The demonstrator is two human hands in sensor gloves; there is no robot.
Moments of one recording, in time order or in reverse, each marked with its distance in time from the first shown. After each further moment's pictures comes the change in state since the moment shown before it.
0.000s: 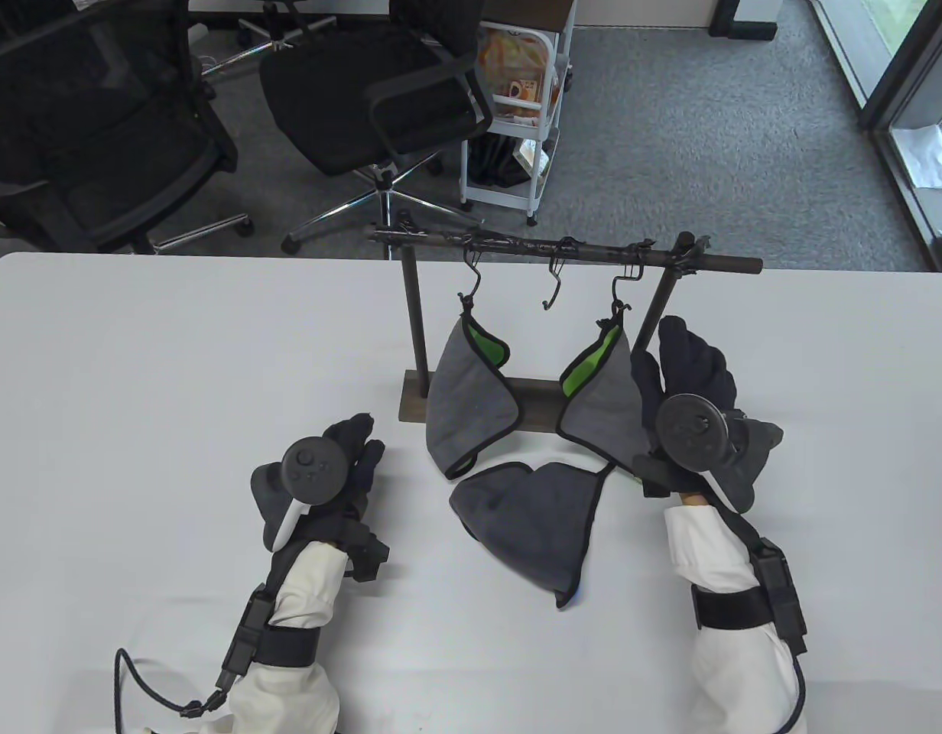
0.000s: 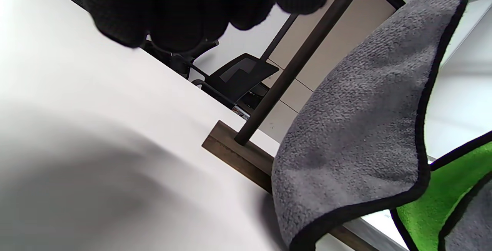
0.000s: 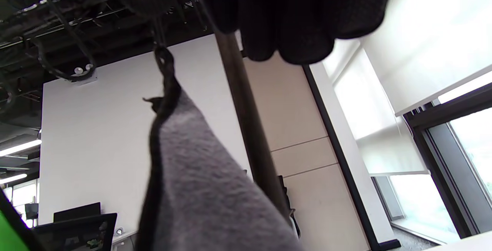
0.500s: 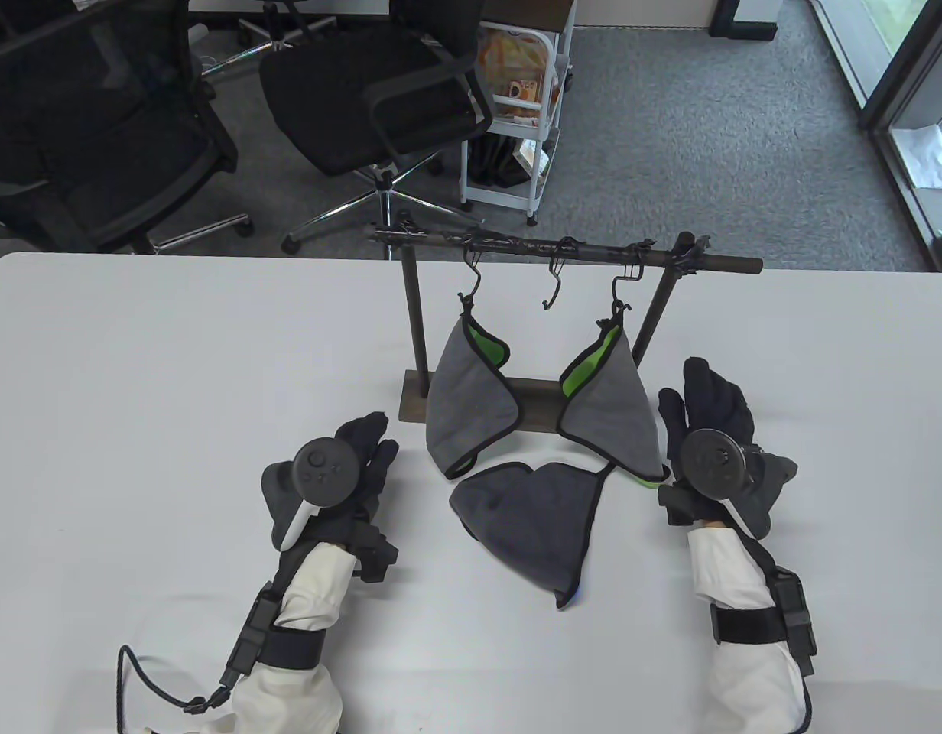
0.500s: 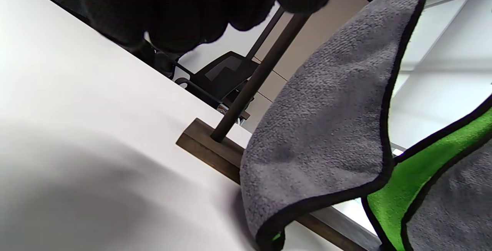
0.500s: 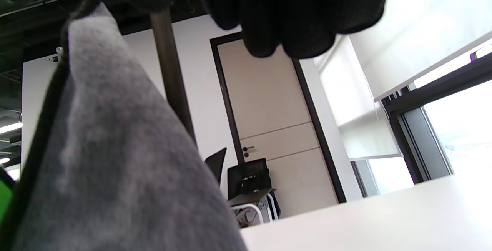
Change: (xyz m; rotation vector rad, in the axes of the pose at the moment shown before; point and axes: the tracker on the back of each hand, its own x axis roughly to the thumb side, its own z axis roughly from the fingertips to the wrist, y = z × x) left_hand 0.018 -0.002 0.003 -0.011 -0.068 -0.003; right_hand -0.059 0.046 0.037 0.069 0.043 0.021
